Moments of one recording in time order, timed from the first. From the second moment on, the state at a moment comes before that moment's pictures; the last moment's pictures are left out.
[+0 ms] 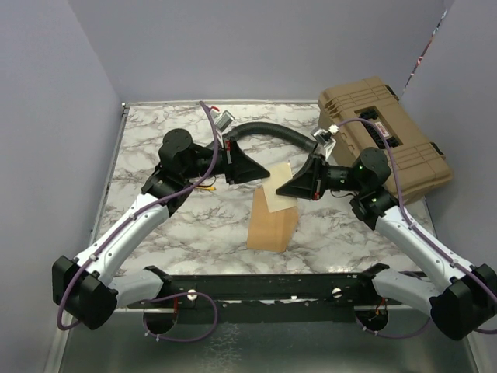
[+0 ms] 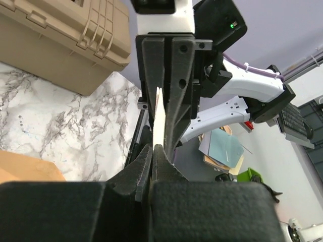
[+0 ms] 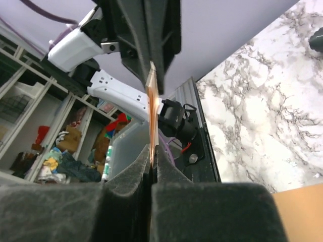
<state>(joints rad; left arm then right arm) -0.55 1.17 1.02 0.19 0.88 -0.76 0.47 1.05 0.79 0.40 -1.04 0.85</state>
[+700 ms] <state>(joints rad) -0.52 1.22 0.76 -0.18 0.39 -0.72 0.47 1.20 0.50 -0.04 -0.47 0.82</state>
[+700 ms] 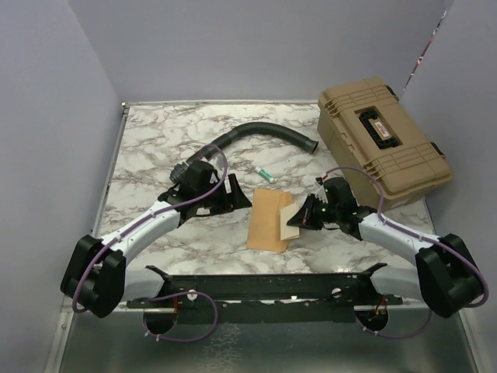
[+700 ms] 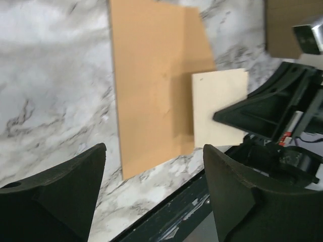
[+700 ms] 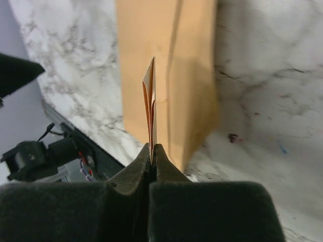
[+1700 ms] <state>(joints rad) -0.53 1.57 0.74 -0.07 0.32 -0.77 0.50 1.56 0.54 0.21 -0.35 0.92</state>
